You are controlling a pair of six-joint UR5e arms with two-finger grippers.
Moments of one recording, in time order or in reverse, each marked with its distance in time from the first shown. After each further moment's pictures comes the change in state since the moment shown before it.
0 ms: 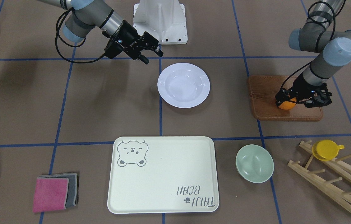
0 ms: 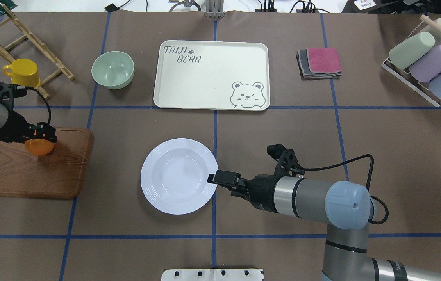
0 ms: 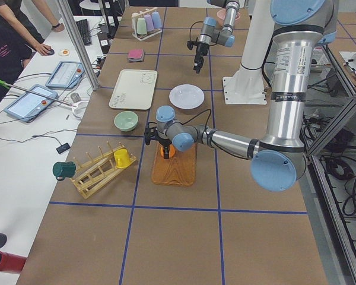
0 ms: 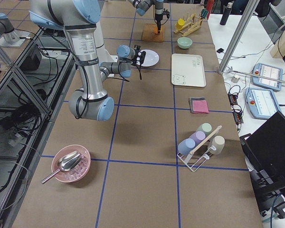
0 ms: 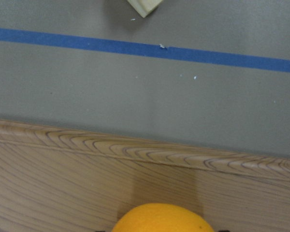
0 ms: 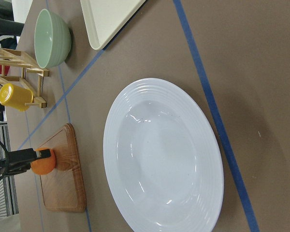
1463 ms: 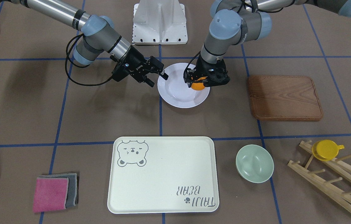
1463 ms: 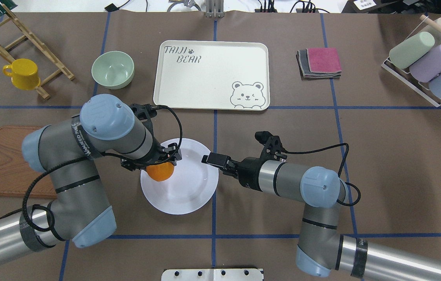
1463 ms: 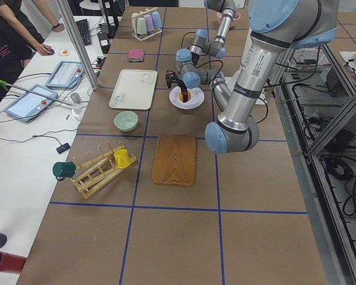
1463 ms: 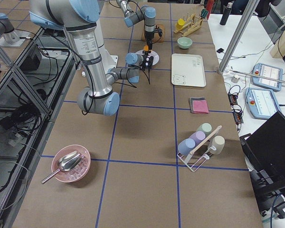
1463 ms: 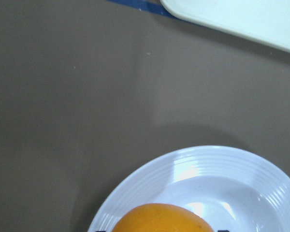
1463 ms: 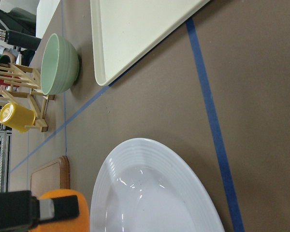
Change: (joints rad) left arm 0.380 -0.439 -0.115 0.379 0.190 -0.410; right arm 0.044 0.128 -0.282 0.182 -0.029 -0.041
